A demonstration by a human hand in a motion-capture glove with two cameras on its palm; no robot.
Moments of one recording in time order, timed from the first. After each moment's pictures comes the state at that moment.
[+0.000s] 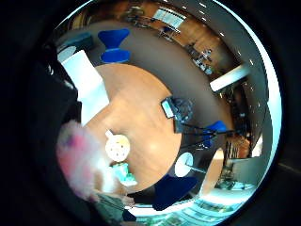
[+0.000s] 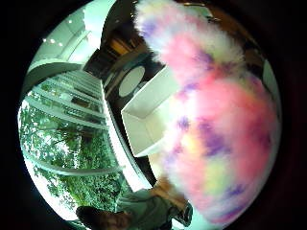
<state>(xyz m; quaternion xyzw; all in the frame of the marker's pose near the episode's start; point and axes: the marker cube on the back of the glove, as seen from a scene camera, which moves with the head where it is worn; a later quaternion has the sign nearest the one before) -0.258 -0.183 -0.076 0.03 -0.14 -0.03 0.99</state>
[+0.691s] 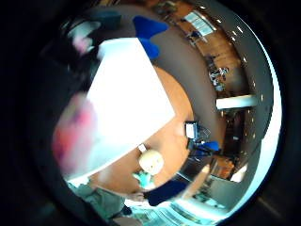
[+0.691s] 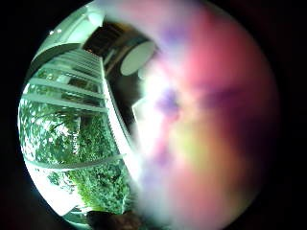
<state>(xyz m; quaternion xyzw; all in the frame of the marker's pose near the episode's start) -0.514 -0.179 -0.029 -0.07 -0.07 -0.27 0.96</state>
